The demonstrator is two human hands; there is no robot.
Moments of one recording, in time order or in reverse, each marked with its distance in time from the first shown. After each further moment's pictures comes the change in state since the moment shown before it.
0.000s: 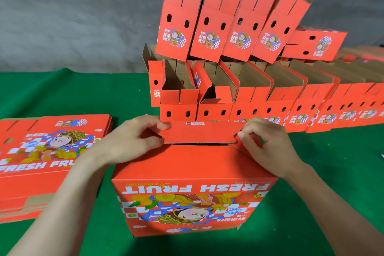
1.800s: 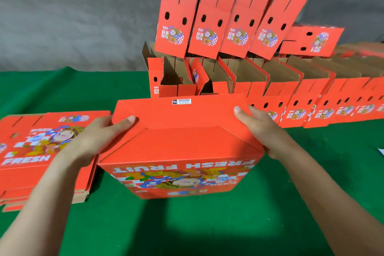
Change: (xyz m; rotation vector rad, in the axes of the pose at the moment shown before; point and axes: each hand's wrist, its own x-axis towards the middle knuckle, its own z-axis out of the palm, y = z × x) left_hand -0.024 -0.030 -0.009 -0.436 0.272 -0.438; right_hand 0.010 -0.009 -0.006 0.642 -0.160 0.700
